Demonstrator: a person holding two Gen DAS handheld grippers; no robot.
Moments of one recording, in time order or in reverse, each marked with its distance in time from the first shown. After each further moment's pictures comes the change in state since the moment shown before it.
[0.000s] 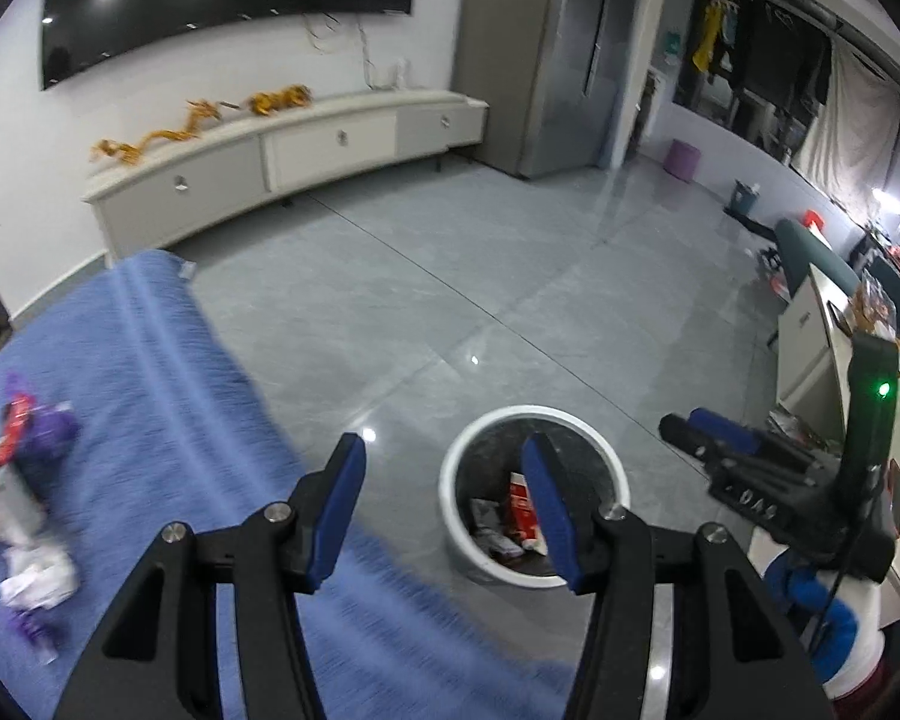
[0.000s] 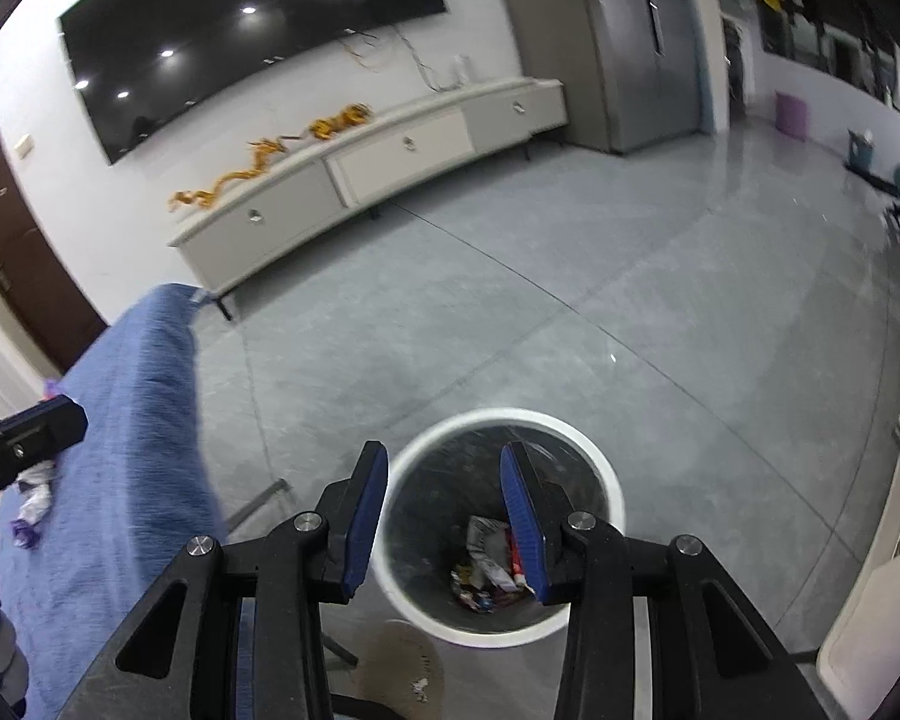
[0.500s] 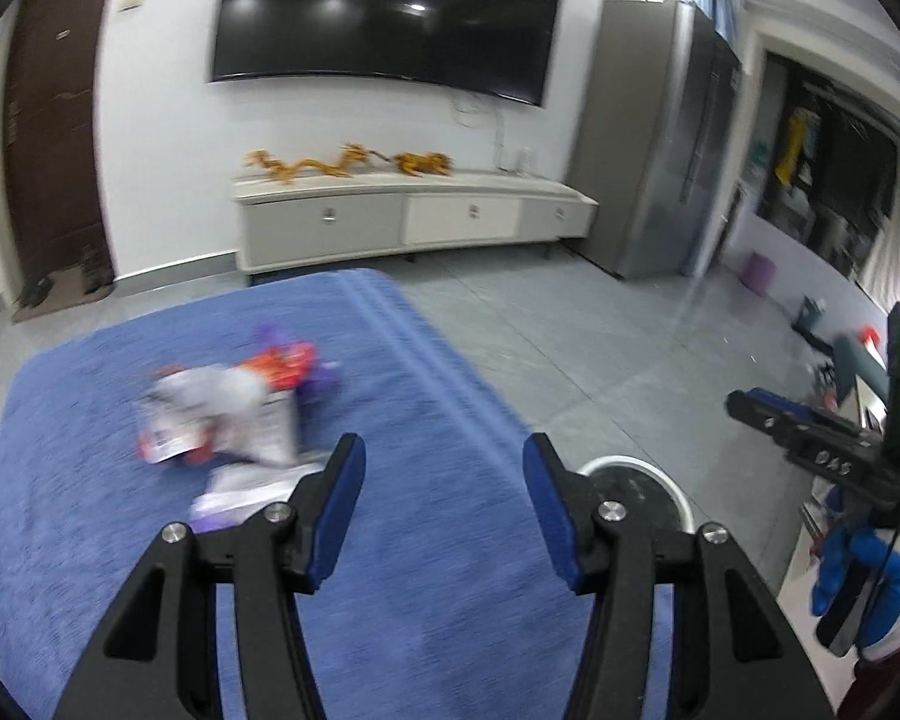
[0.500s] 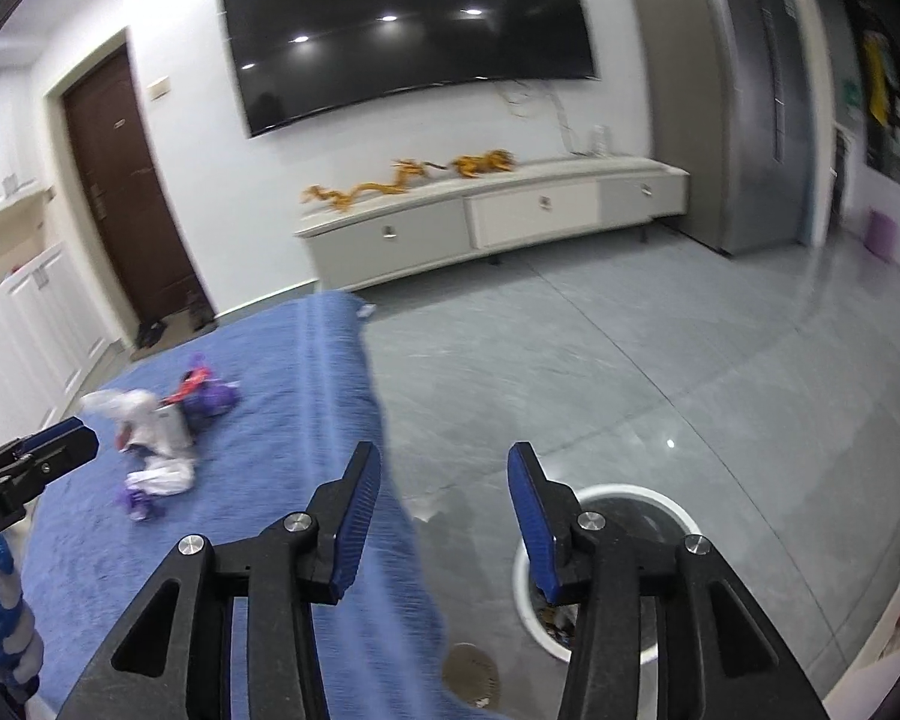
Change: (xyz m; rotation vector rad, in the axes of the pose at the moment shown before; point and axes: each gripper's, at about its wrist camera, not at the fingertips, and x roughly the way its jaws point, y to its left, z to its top) left arm -0.149 0.148 -0.075 -0.215 -0.197 0.164; right arm -0.053 0.158 0.010 -0.267 -0.072 0.162
